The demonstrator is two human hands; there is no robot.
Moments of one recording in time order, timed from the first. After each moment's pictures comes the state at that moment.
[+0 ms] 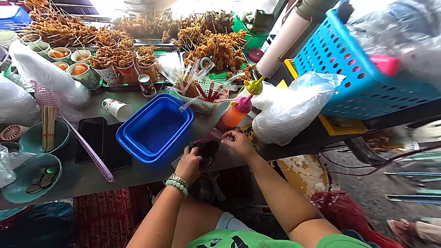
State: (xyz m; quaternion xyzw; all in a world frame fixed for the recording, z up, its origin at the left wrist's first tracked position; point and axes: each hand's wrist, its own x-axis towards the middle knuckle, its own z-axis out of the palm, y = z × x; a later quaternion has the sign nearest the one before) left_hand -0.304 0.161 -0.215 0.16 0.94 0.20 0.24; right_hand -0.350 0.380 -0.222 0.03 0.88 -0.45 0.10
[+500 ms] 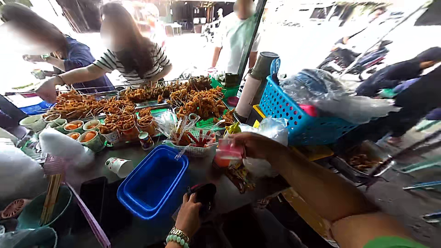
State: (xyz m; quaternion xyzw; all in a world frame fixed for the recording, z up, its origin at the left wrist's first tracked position) left_hand -0.303 0.159 -0.218 0.15 0.94 0.20 0.23; right_hand -0.379 0.409 -0.033 -0.08 0.69 -0.68 0.25
